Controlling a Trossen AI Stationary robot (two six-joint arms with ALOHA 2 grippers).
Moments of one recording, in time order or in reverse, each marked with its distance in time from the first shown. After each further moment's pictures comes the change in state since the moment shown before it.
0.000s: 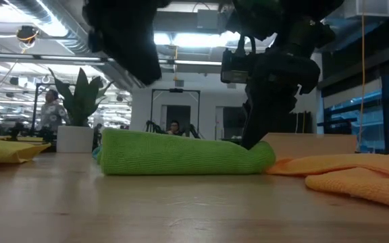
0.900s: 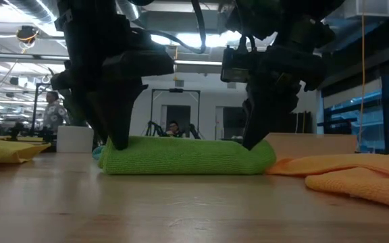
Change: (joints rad) left arm 0.045 0.163 0.001 -0.163 0.114 -0.408; right arm 0.002 0.000 0.000 0.005 -0.045 -0.025
